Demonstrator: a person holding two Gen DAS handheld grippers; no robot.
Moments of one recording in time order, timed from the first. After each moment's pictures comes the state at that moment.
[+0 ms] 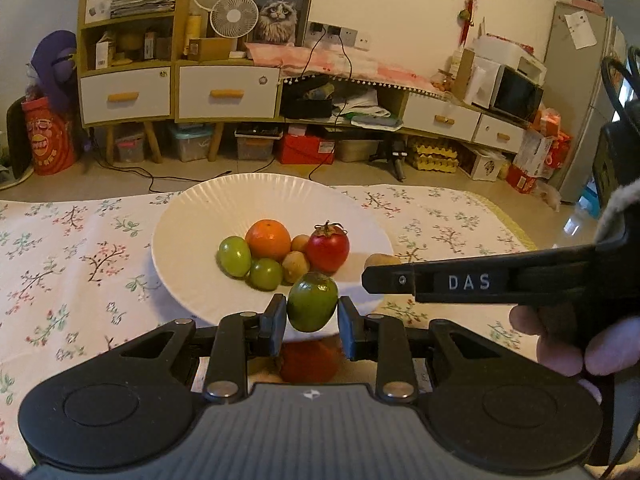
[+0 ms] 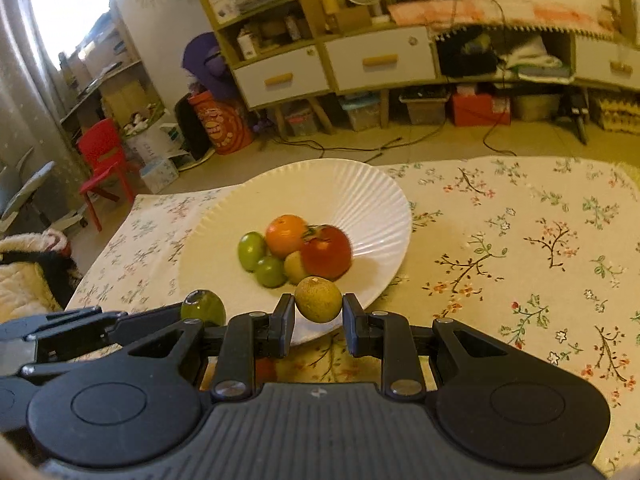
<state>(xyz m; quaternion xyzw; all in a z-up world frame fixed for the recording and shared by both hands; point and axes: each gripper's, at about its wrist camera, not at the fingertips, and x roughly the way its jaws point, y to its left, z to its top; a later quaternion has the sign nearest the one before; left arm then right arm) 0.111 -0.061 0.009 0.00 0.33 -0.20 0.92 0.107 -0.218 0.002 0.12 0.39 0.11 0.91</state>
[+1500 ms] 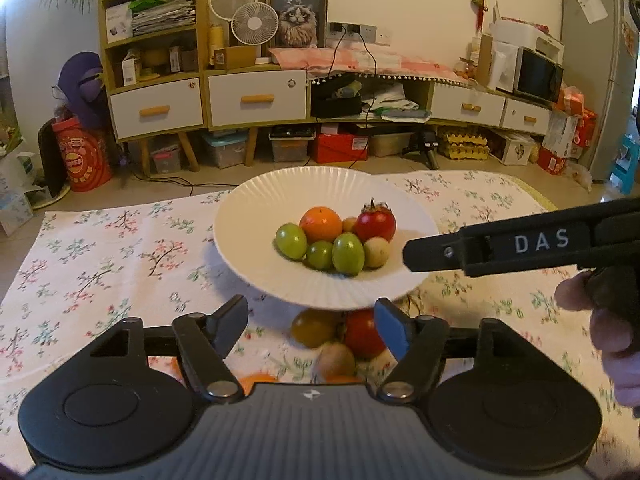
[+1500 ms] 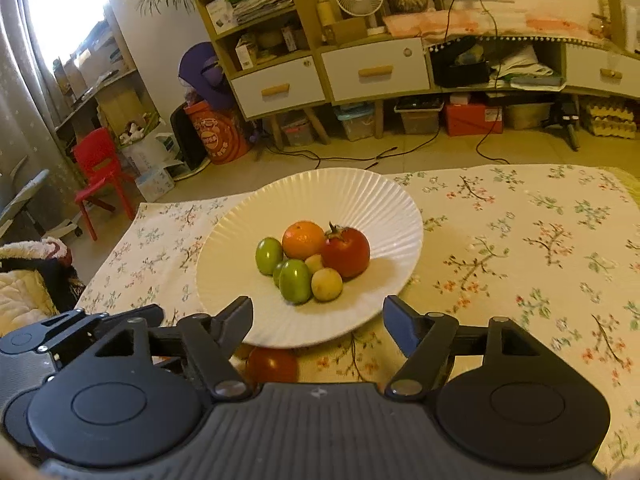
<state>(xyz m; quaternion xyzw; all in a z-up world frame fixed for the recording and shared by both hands) 0.083 -0.038 0.014 0.05 0.33 -0.15 0.93 0.091 -0.203 0.020 0.11 0.38 0.10 0.92</state>
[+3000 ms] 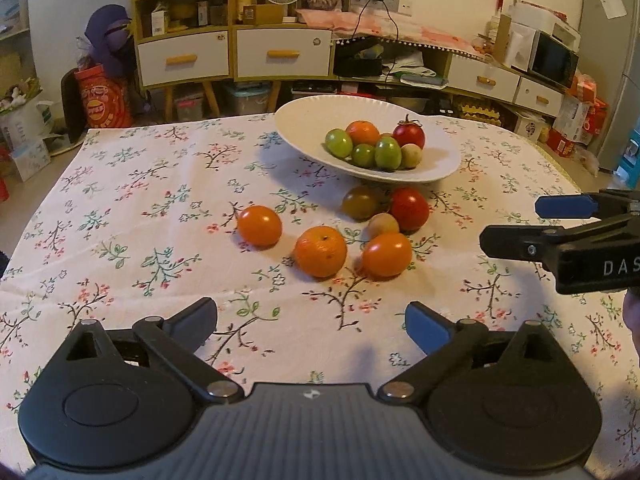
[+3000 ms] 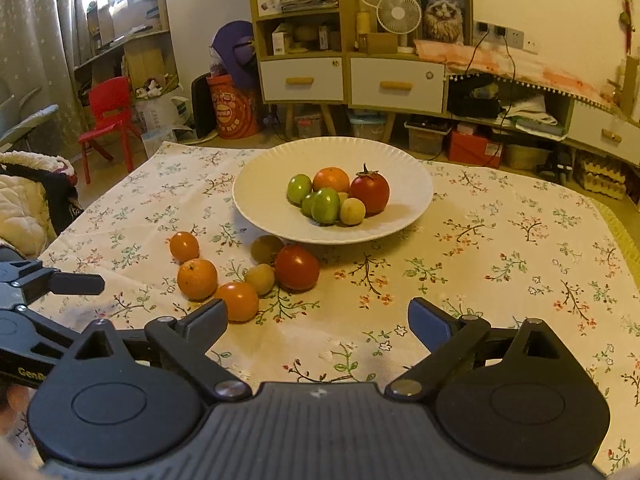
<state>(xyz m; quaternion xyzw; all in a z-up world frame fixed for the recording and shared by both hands) 0.029 0.021 -0.017 0.03 0.38 -0.14 0.92 0.020 -0.170 0.005 0.00 0.35 0.10 0.93</state>
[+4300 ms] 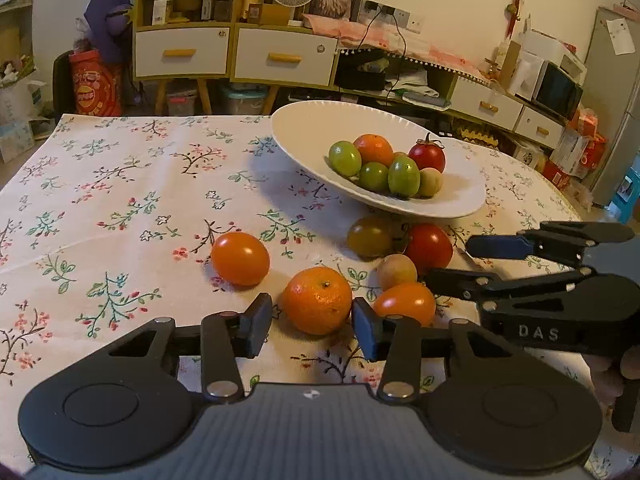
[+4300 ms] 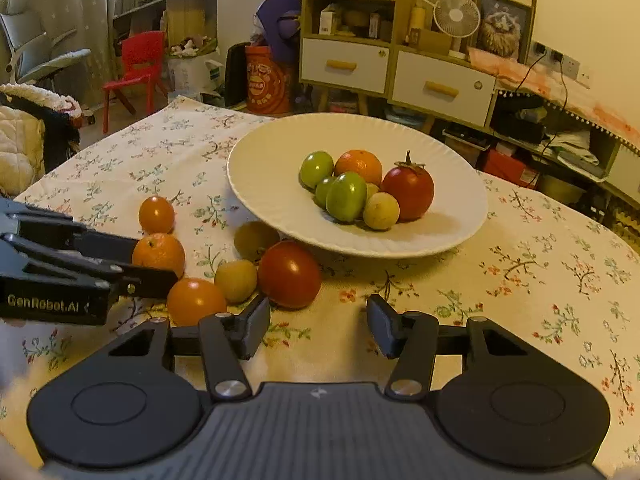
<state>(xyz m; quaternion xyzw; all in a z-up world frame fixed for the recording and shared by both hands) 0.077 0.012 -0.039 -0.02 0.36 -0.15 0.92 0.059 -0.156 -0.024 -0.08 0.35 0.15 0.92</state>
